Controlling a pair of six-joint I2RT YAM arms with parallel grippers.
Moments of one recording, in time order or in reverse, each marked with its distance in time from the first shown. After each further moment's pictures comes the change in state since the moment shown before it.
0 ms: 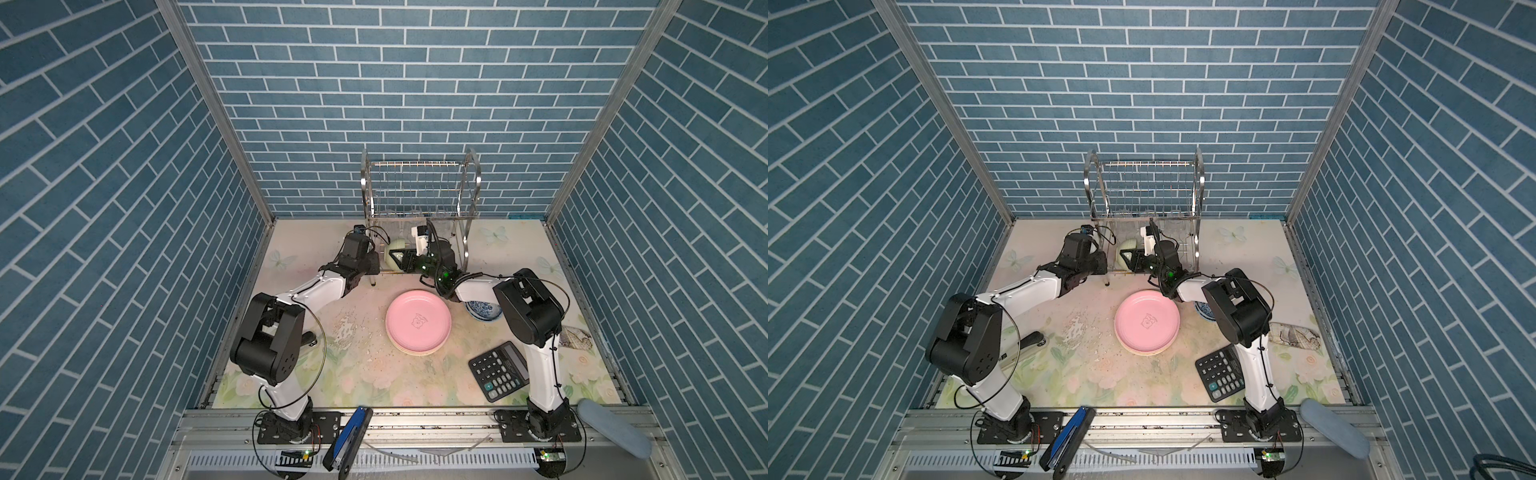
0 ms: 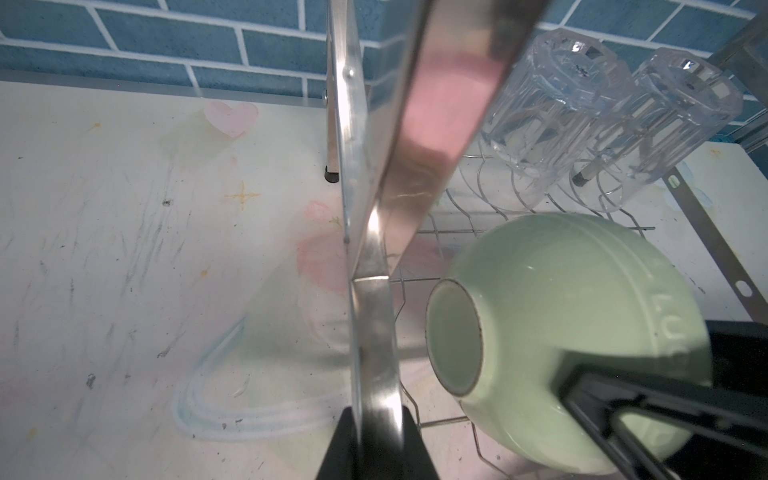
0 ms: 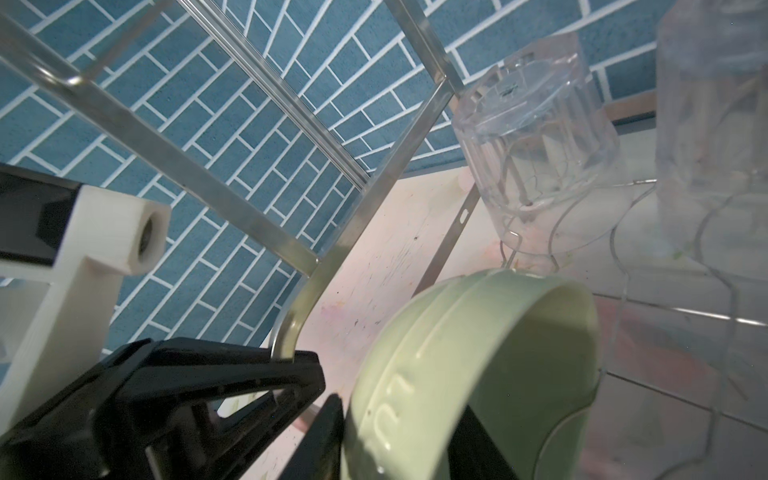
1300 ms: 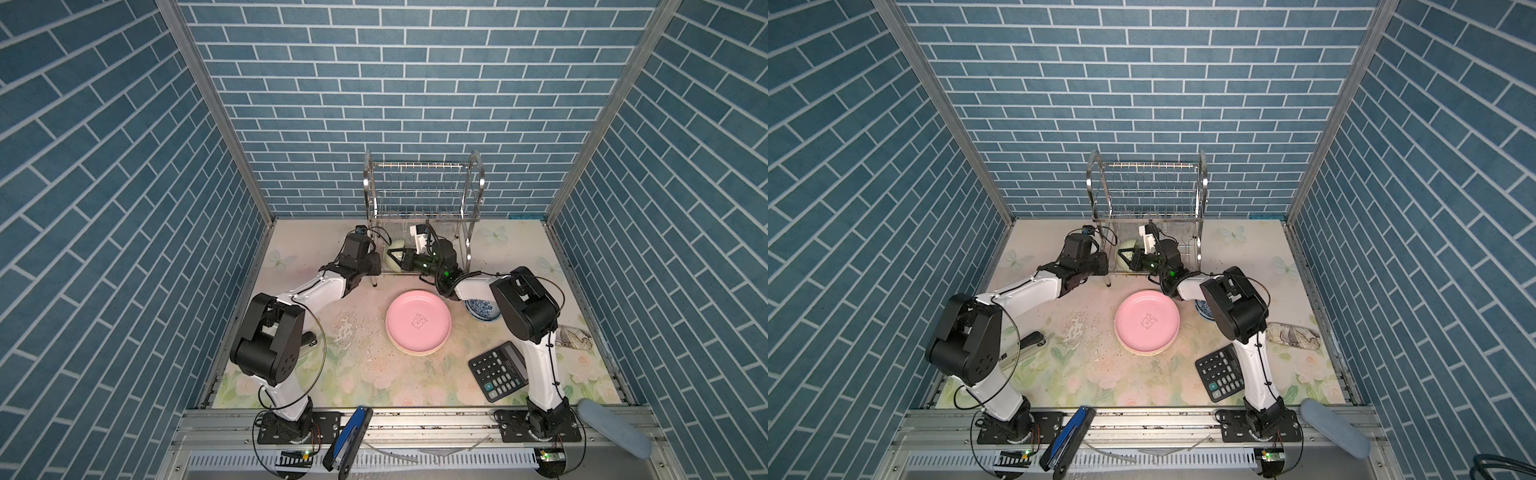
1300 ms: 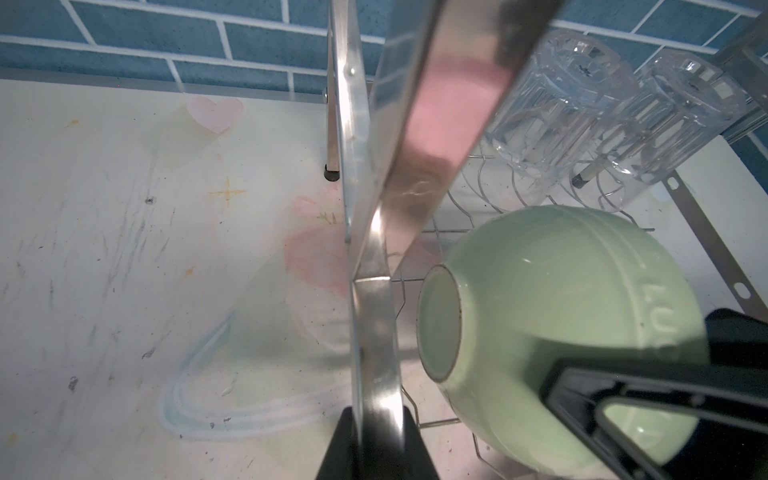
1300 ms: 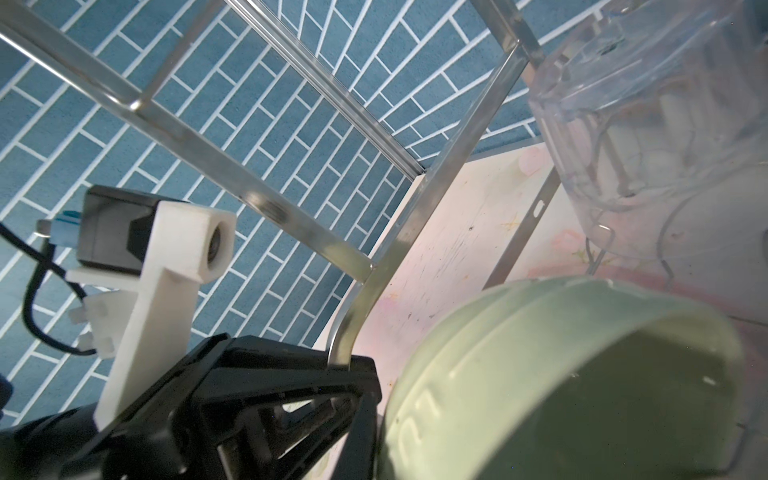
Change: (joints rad) left arm -0.003 0.000 0.001 -0.005 0.020 0.005; right arm -0.010 0.036 0.023 0.105 -0.169 0.127
